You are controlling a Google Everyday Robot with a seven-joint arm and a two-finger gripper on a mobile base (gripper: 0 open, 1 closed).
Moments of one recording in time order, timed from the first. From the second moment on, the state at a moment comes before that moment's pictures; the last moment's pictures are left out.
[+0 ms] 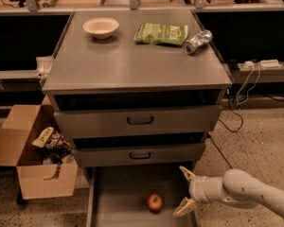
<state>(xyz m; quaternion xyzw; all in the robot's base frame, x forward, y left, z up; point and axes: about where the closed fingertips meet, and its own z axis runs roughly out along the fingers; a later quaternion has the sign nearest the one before) 0.464 -0.165 0.404 -0.57 0.72 0.19 0.35</state>
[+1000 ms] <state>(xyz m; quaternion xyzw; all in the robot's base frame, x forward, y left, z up) 0.494 -0.150 0.265 -0.57 0.71 0.22 0.34</state>
